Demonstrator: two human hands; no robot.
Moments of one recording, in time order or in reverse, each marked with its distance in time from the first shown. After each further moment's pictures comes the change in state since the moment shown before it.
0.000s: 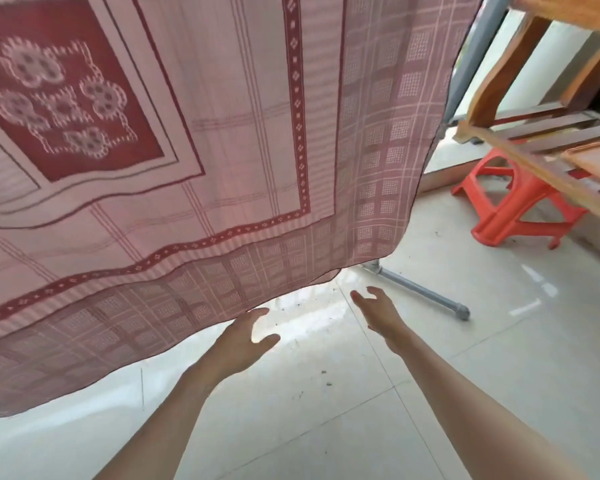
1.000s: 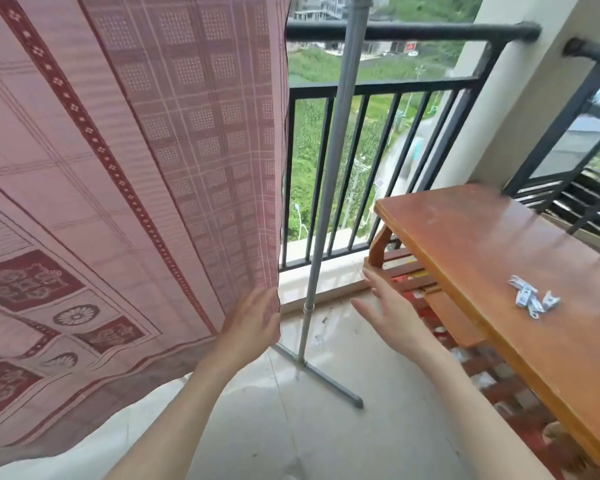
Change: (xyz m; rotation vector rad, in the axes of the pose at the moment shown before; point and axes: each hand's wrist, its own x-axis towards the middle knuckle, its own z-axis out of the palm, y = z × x) left_hand -0.134 0.542 -0.199 0.228 0.327 0.295; right_hand -0.251 -0.394 -0.432 -0.402 -0.006 -0.591
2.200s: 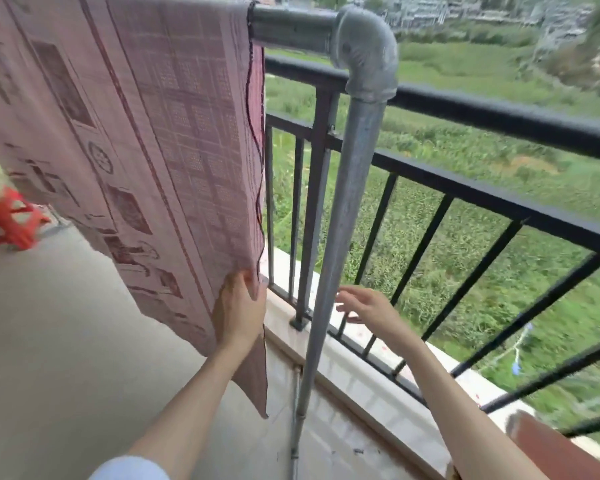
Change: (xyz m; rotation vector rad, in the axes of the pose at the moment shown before) left_hand 0.218 0.109 0.019 -0.058 1.095 -1.161; right_hand 0.379 -0.007 -0.058 0.164 -0.947 -0.497
